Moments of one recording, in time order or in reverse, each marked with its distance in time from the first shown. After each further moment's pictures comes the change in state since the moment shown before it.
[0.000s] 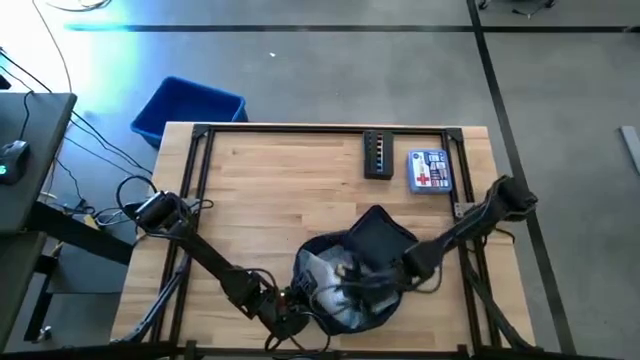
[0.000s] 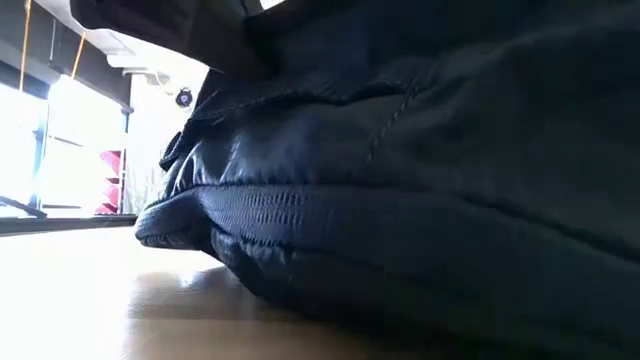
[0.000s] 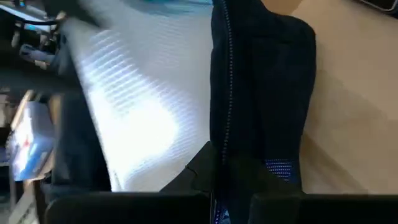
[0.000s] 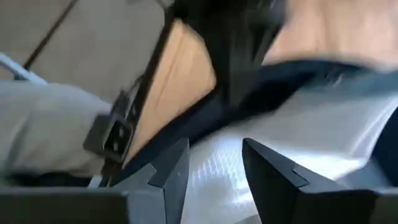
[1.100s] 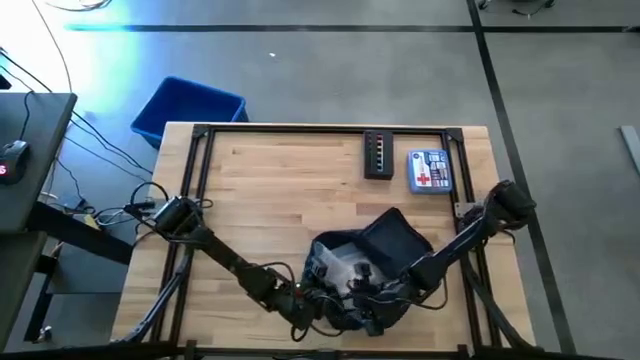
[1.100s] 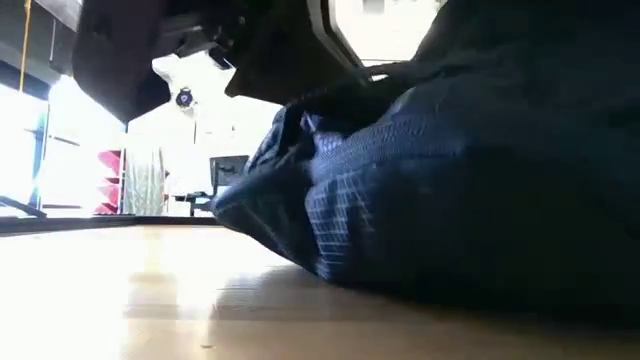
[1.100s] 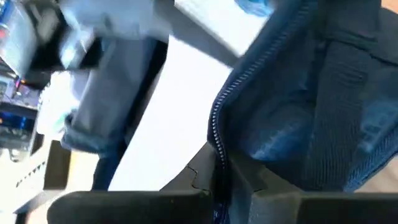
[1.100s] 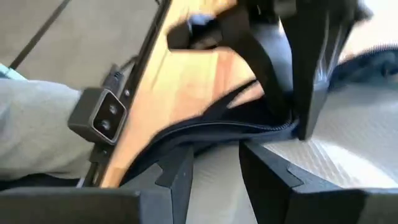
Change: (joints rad) left arm 0.085 0.115 0.003 0.230 -0.134 -0.156; right arm 0.100 0.024 -0.159 0.228 0.132 0.043
